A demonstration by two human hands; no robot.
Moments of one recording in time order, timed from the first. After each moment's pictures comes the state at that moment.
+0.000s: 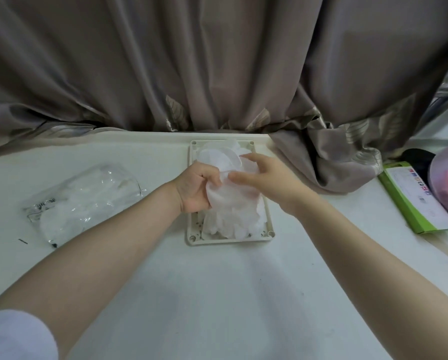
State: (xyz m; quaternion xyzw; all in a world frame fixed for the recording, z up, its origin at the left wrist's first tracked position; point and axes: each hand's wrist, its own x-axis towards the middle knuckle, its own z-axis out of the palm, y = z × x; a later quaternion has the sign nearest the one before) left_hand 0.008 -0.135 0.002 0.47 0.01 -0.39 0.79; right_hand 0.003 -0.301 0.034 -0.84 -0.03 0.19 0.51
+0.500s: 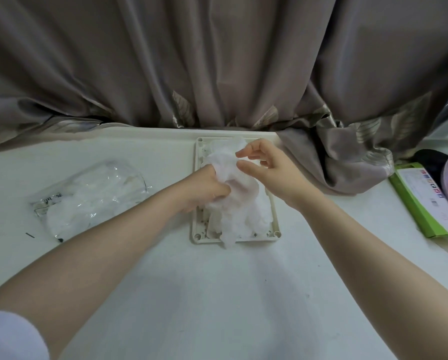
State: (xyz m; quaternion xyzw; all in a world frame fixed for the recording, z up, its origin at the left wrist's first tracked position) left_hand 0.009 -0.133 -0.008 0.79 -0.01 -0.24 0.56; right_hand 0.014 -0.299 0.026 -0.84 -0.12 0.10 0.52
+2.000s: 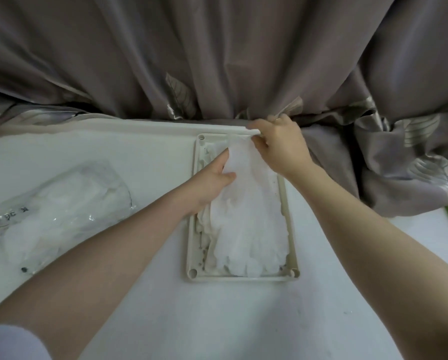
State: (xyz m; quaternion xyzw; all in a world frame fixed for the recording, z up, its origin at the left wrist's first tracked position) left_hand 0.096 -0.137 -0.080 0.69 0.03 -0.21 0.69; right_hand 0.159 -0.288 -0.039 -0.96 -0.22 -0.08 0.15
